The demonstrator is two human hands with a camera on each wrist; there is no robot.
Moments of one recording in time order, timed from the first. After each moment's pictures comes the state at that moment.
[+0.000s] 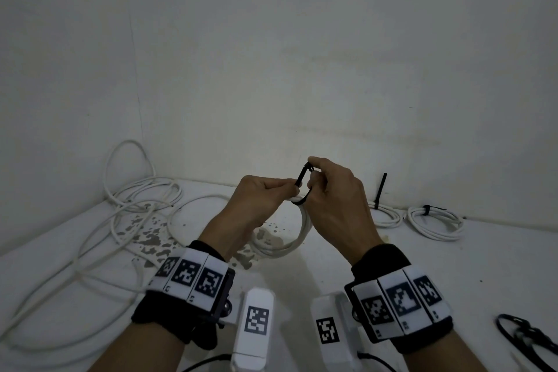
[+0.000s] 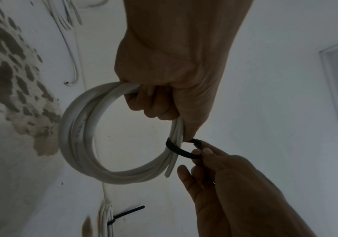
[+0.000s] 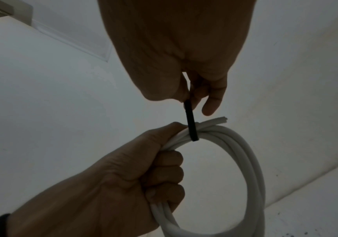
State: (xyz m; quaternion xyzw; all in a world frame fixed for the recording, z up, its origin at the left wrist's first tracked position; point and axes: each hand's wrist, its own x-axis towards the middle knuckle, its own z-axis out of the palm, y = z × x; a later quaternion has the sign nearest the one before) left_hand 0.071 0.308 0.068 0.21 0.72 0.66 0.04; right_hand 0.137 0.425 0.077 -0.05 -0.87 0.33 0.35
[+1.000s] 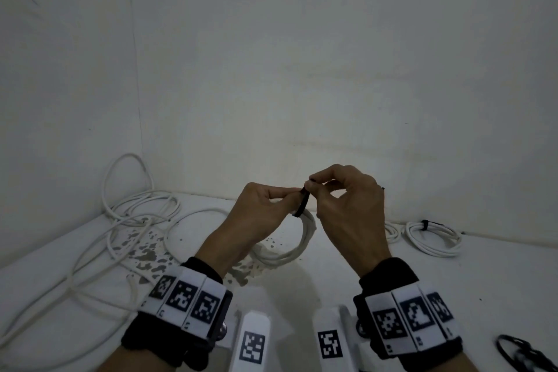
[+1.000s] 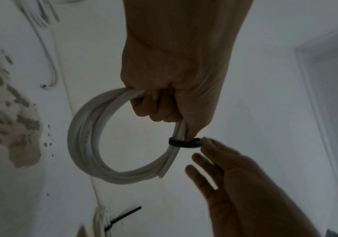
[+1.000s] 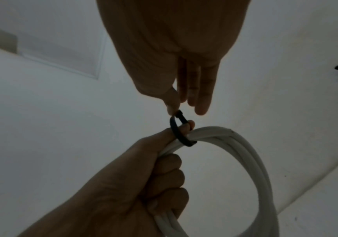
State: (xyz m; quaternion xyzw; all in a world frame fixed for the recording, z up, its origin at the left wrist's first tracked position) left_hand 0.080 0.309 0.078 0.29 0.73 0.62 -0.01; right_hand 0.143 0.436 0.085 -0.03 -0.78 0.41 0.47
